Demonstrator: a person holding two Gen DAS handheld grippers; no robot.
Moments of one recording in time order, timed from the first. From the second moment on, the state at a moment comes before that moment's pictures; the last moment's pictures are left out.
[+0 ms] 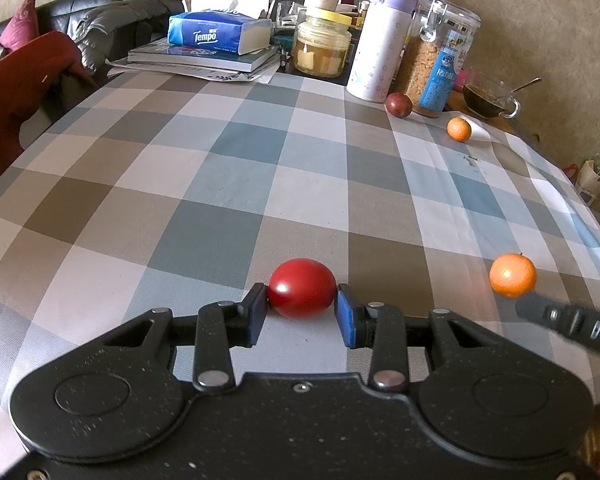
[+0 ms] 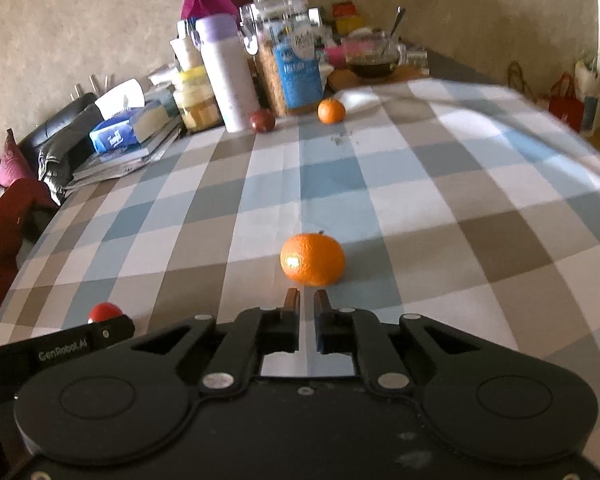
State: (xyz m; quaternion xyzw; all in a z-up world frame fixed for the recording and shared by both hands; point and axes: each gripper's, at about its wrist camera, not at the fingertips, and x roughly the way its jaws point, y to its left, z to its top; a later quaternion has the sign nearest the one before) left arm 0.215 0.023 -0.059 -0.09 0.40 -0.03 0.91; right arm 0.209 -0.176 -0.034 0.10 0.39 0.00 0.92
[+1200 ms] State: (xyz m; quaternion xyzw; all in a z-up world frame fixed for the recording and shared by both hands) left arm 0.215 0.023 -0.058 -0.09 0.40 -0.03 0.91; right arm 0.268 -0.195 -0.047 0.12 0.41 -0.05 0.90
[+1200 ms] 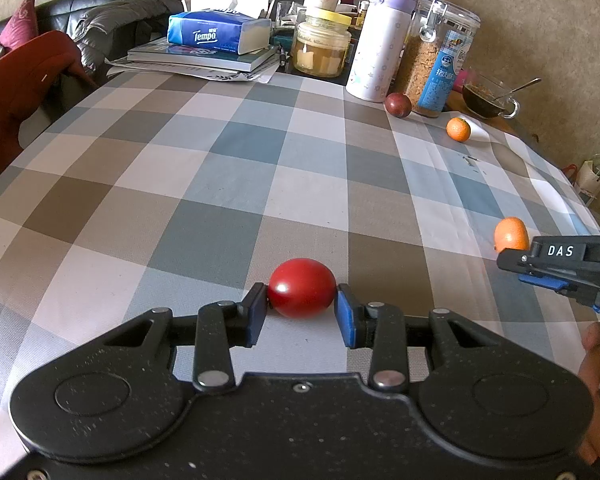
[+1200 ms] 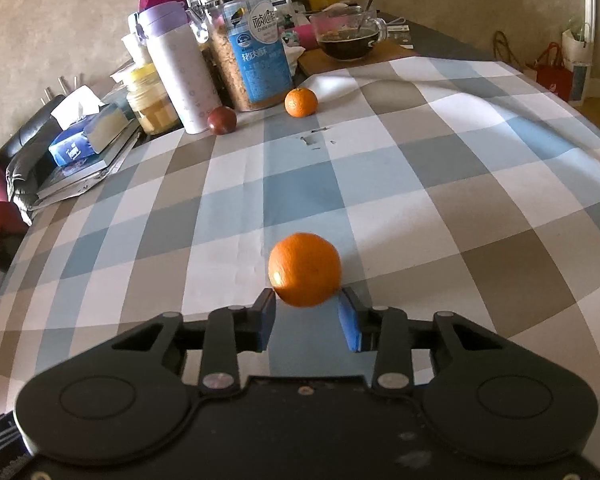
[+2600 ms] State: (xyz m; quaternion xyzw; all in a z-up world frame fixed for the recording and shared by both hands) left arm 0.216 0.023 -0.058 -0.09 0.40 -0.03 0.91; right arm 0.313 -0.199 -0.053 0.04 0.40 -0.03 0.91
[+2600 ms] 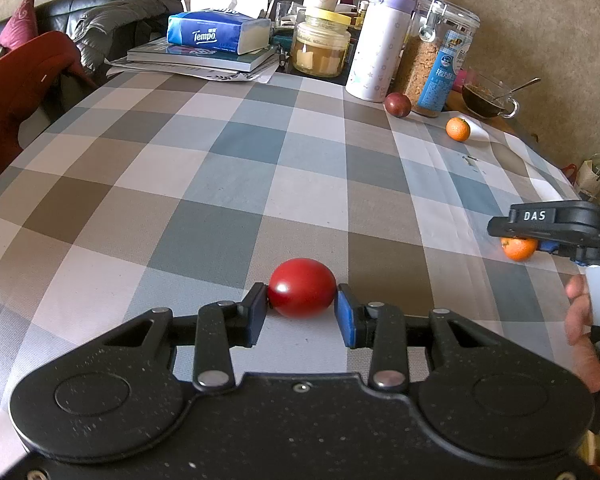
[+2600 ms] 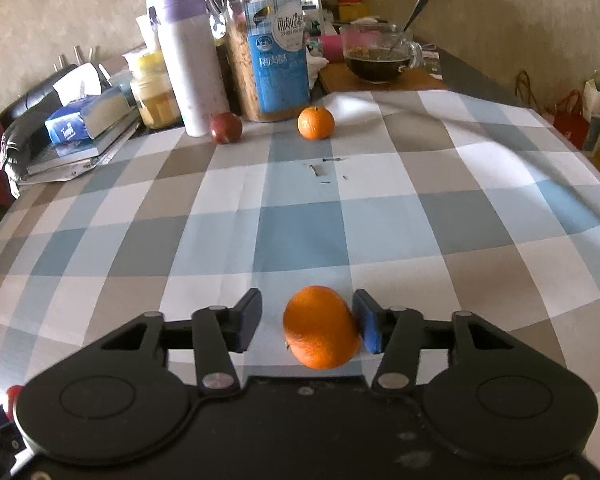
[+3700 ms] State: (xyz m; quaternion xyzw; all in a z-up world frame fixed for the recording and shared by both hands) left arm 0.216 0.018 -0.055 -0.08 0.39 -0.02 0.92; right arm 0.175 -0.188 -0.033 0.13 0.33 0.01 0.93
